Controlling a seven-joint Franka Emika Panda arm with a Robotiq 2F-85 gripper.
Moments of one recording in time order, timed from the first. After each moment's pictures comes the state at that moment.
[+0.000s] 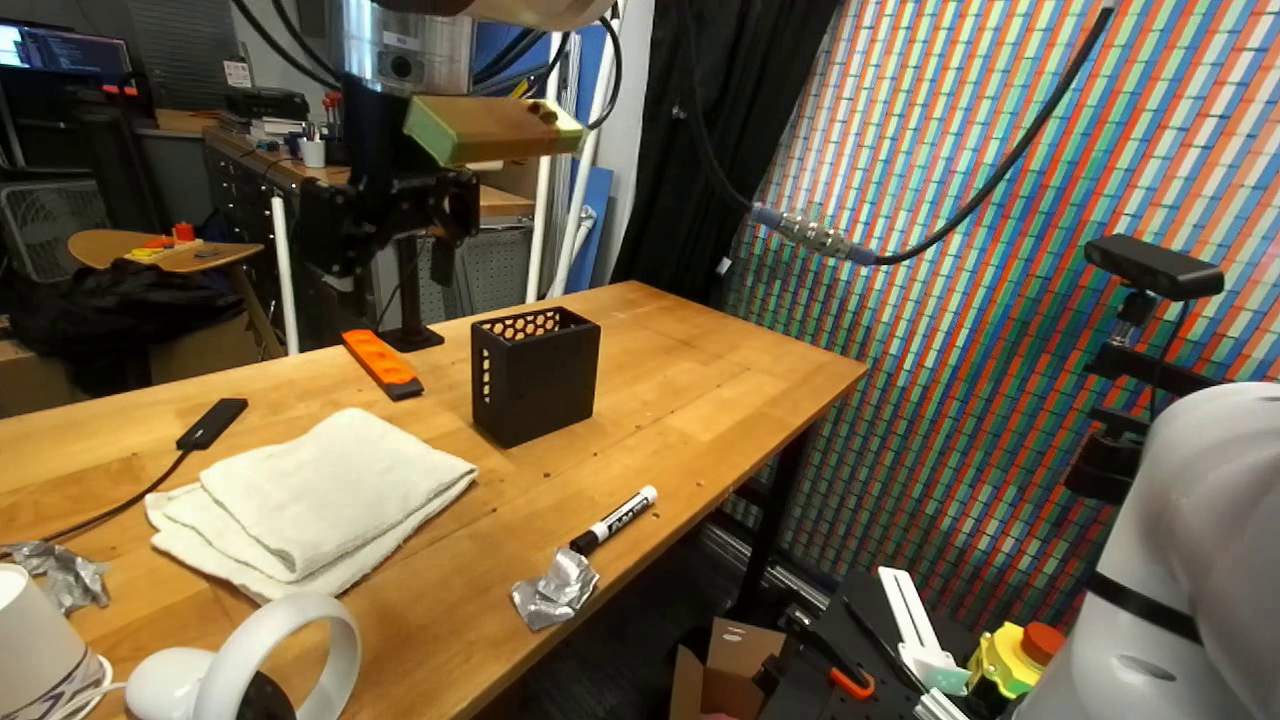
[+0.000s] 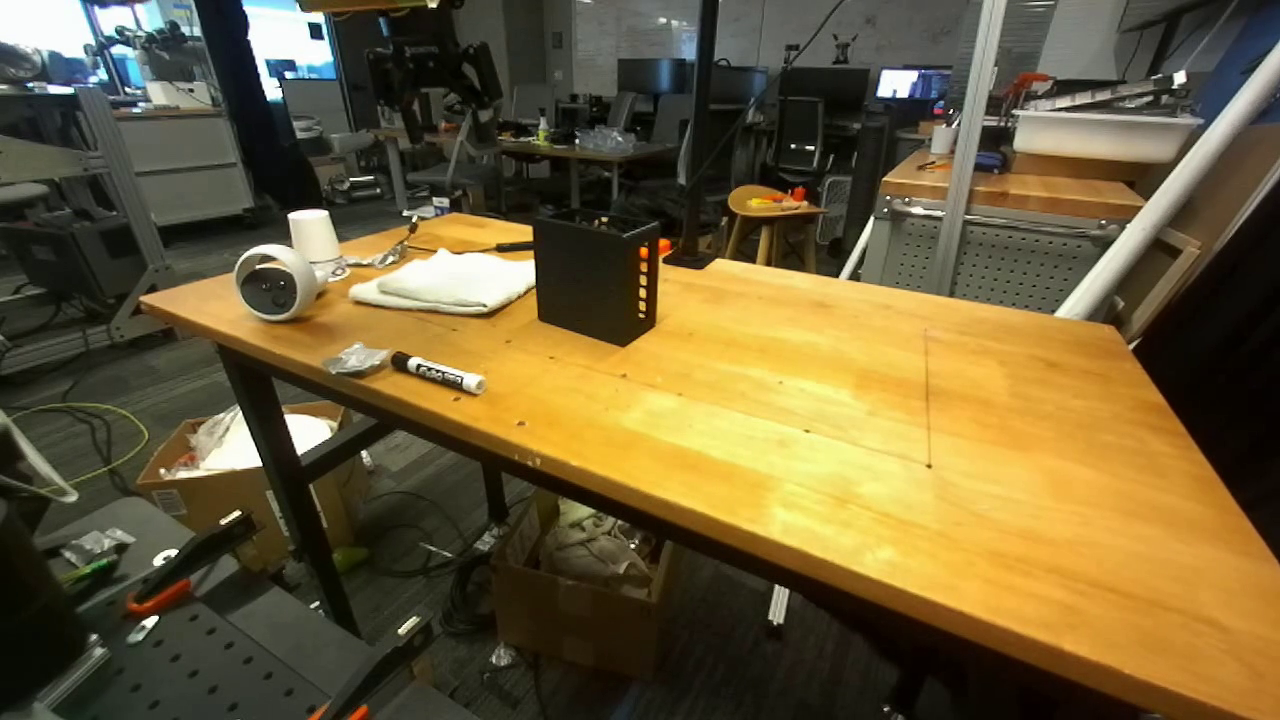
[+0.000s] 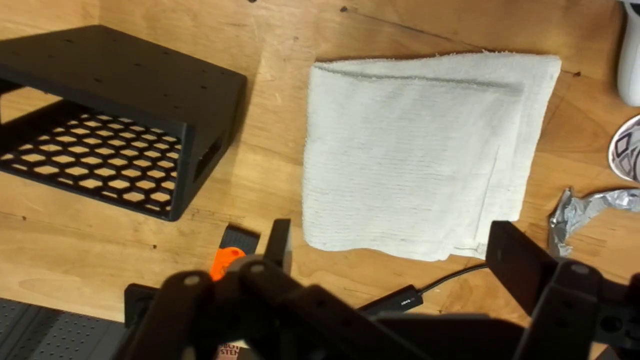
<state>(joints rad) 0.14 -0.06 0.16 -2.08 -0.09 2.20 0.06</state>
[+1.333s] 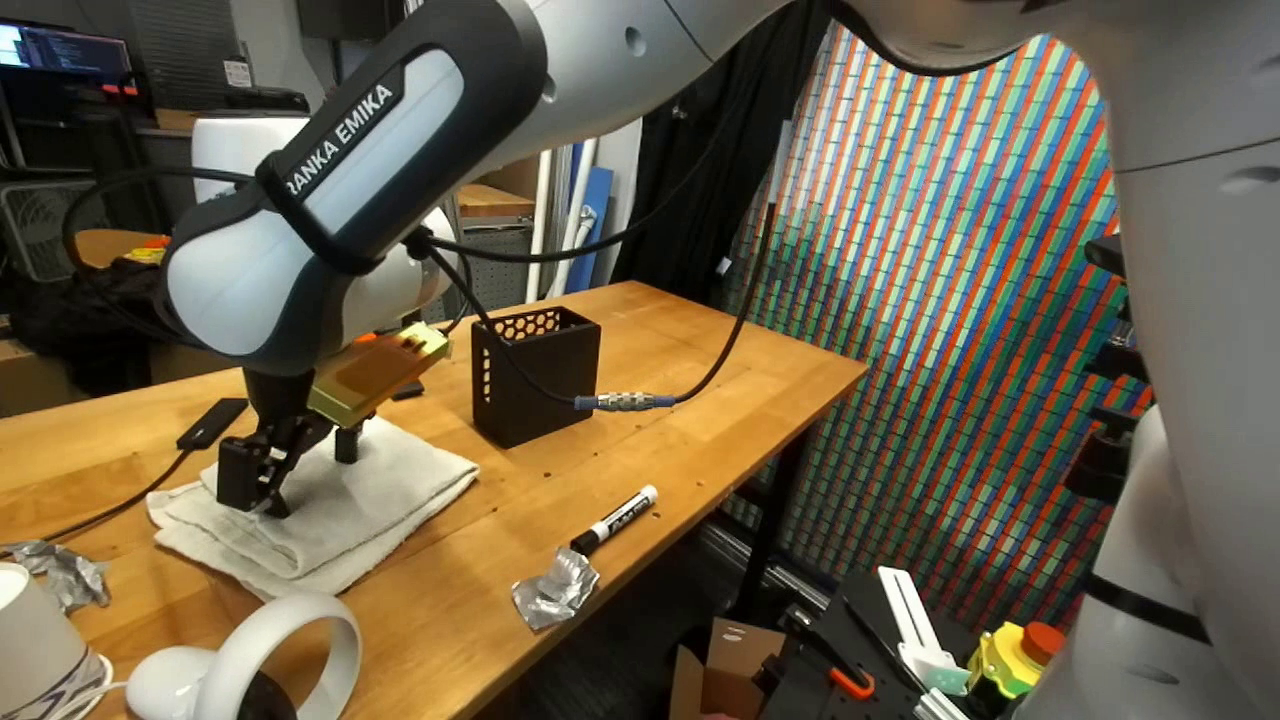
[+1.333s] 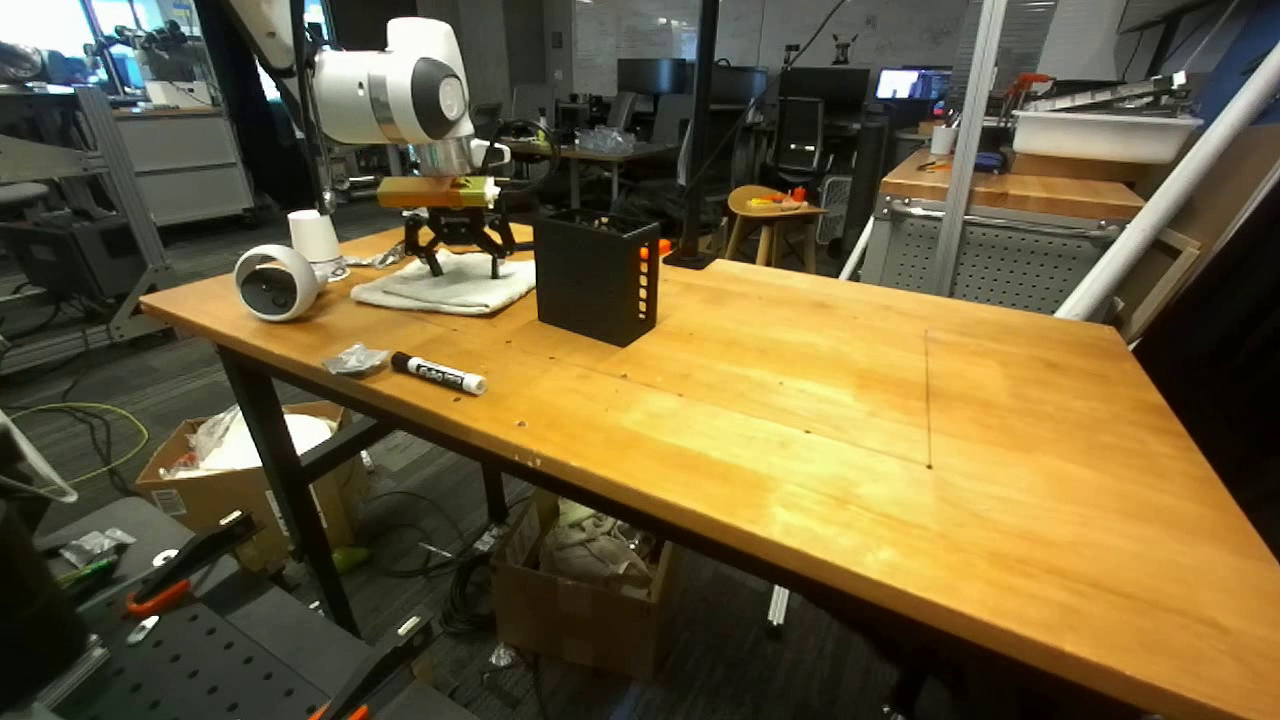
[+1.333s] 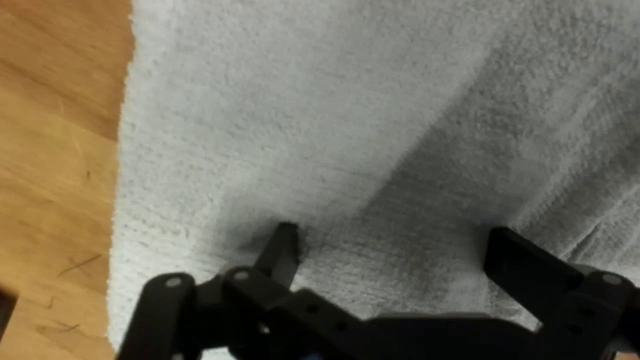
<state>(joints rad) 0.21 0.51 0.16 -1.84 -0.17 2.42 -0.04</state>
